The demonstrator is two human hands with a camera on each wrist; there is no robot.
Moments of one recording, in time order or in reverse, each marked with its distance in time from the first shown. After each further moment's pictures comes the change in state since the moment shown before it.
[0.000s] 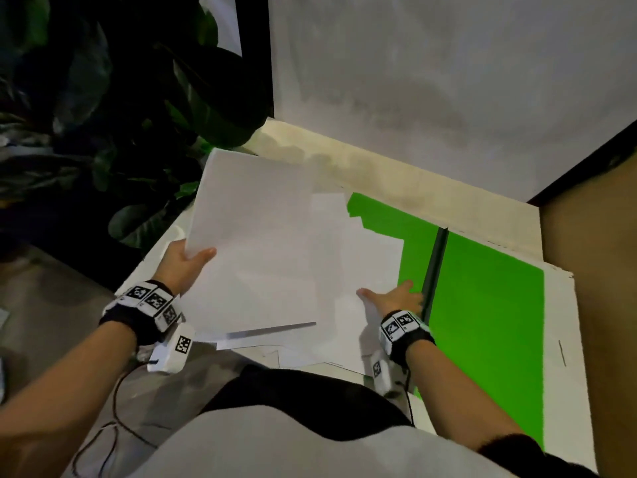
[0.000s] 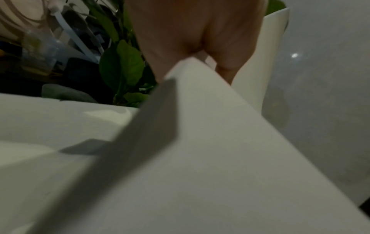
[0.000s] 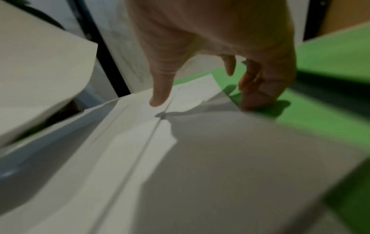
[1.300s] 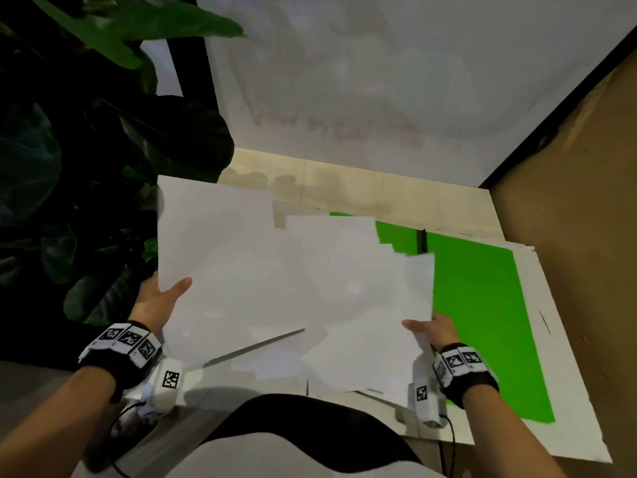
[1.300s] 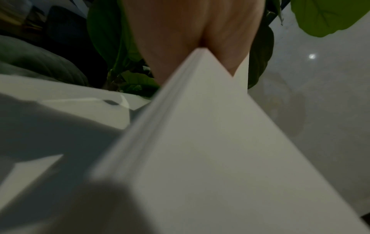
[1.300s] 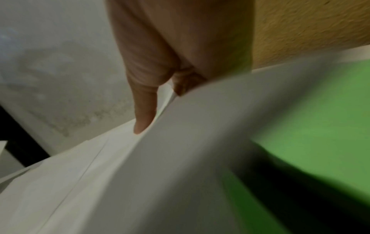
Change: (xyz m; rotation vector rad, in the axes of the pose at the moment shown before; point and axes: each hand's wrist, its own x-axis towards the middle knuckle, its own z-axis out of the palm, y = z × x) left_hand 0.086 0.000 -0.019 -0.150 -0.155 -0.086; right_hand 0.012 0.062 -0.023 0.705 -0.044 0.006
